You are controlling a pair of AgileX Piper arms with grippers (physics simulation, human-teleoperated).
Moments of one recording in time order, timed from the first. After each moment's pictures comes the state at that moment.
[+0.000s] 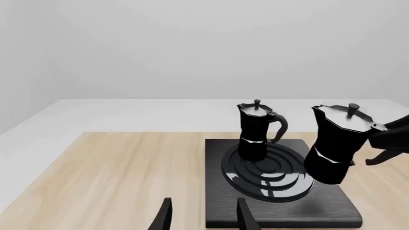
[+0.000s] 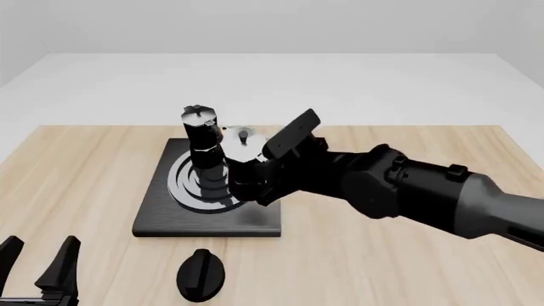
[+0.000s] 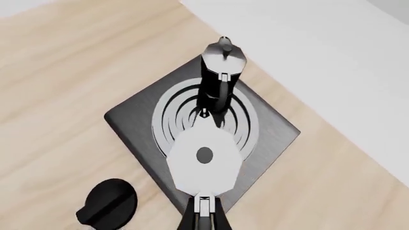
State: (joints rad) left arm 0.00 0.00 0.00 0.00 0.00; right arm 0.75 1.53 -1.07 0.16 -0.13
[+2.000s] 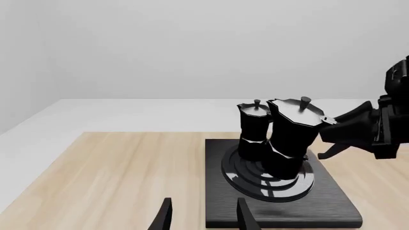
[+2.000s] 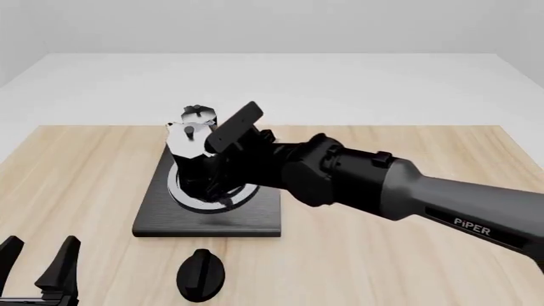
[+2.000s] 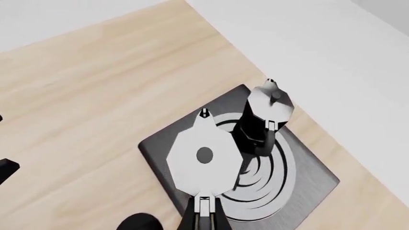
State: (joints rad) left arm 0.00 0.00 0.00 0.00 0.00; right arm 0.87 1.72 -1.32 0.18 -0.12
